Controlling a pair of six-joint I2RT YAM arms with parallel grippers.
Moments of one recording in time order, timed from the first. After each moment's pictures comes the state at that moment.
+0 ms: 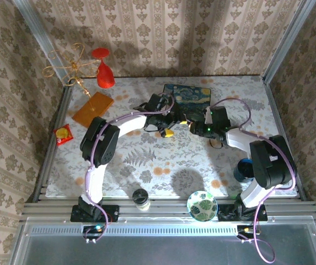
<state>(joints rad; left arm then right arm) -0.64 2.09 1.47 -0.29 0.60 -1.02 0.21 1.65 0.85 -0.01 -0.32 0.43</state>
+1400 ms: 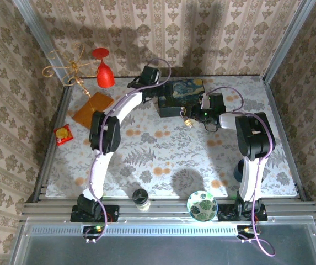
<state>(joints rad) -0.50 2.41 2.19 -0.53 0.10 -0.37 0.13 2.05 1.16 0.17 -0.58 0.48</state>
